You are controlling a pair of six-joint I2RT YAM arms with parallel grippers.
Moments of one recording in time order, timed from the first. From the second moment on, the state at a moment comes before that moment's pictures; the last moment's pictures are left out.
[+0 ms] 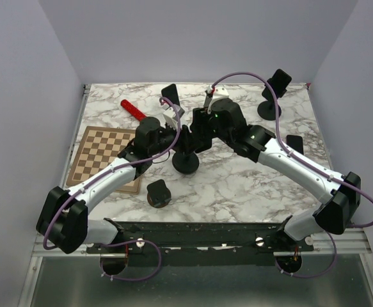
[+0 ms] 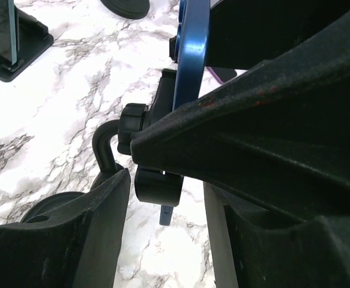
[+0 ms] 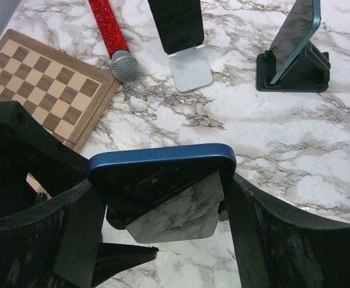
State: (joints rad) left arm -0.58 1.31 0.86 0.23 0.43 -0.38; right arm 0.83 1.48 1.40 -0.38 0.30 0.31
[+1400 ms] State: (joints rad) left arm -0.52 1.26 0.79 0.37 0.52 -0.47; right arm 0.85 1.50 1.43 -0.40 0.31 0.32
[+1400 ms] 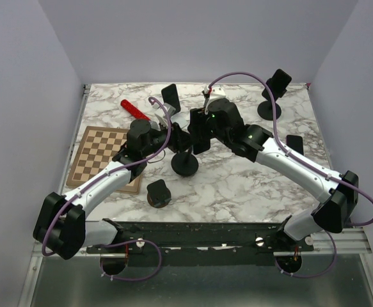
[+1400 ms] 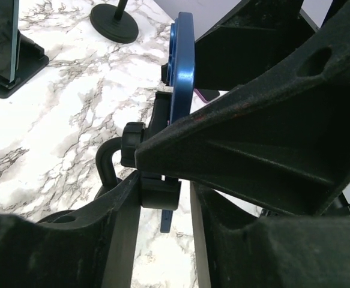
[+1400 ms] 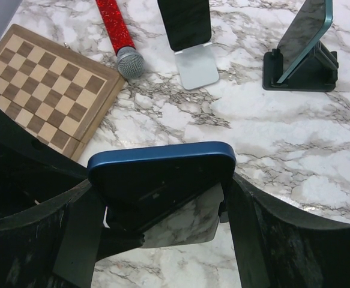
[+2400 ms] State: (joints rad) left arm -0.52 1.26 0.79 0.37 0.52 -0.46; right arm 0.85 1.50 1.43 -0.41 0.32 0.32
